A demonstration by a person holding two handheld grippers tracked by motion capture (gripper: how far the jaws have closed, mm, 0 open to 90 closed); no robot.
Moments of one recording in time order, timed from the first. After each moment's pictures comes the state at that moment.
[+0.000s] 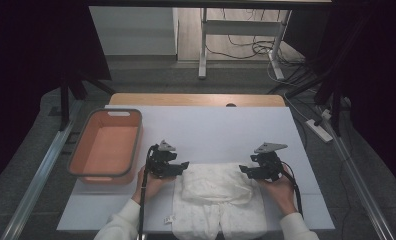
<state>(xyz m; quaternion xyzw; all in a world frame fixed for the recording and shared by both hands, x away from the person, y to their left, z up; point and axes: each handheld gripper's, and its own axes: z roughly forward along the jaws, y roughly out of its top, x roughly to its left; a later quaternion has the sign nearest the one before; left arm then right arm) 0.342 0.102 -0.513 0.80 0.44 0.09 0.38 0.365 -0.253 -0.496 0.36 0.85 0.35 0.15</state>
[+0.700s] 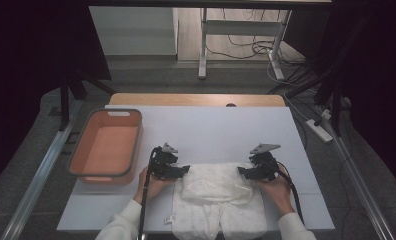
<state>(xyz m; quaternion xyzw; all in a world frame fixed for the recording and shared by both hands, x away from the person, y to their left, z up) 0.346 0.097 -0.526 0.82 0.44 0.08 0.36 0.374 -0.248 -0.513 0.37 0.86 0.32 0.15</state>
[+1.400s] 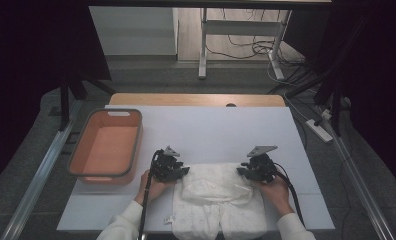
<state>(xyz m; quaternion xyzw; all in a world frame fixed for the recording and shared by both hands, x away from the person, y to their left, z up) 0.343 0.093 -0.535 0.83 0.42 0.06 0.36 0.369 -0.242 -0.515 0.33 0.88 0.32 0.12</state>
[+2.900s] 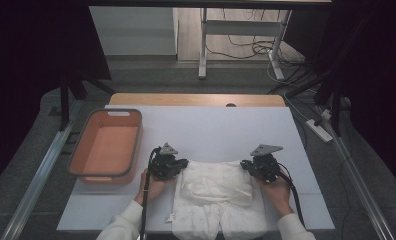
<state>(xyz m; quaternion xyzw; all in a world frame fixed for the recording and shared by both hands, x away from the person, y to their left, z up) 0.337 0.095 -0.518 0.81 0.42 0.08 0.41 0.363 -0.246 -0.501 0.33 0.86 0.35 0.16</state>
